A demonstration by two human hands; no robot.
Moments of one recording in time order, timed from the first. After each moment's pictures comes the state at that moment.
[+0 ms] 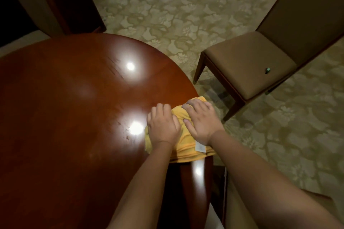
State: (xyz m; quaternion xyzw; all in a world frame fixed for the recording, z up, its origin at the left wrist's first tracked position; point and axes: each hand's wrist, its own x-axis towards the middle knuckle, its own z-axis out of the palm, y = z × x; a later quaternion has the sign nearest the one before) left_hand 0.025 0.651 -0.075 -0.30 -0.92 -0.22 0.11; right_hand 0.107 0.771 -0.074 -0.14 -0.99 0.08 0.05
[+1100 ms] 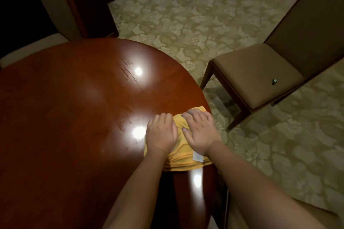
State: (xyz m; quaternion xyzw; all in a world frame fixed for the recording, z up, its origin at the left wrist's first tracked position) left_hand 0.019 0.612 -0.073 -0.37 -0.90 -0.19 0.14; right_hand 0.106 0.737 -0.072 -0.13 -0.99 0.07 0.07
